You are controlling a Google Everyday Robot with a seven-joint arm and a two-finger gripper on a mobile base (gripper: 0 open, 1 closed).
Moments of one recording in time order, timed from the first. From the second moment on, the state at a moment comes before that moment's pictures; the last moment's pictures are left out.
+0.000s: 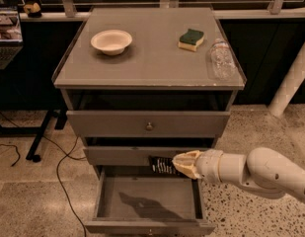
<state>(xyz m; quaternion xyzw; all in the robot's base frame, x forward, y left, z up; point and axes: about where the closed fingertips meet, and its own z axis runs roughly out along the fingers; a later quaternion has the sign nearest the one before) 0.496 -0.104 0.622 -0.41 0.76 0.26 0.43</state>
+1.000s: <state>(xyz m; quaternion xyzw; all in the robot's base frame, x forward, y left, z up) 0.502 -0.136 0.499 -0.36 0.80 0.27 0.40</state>
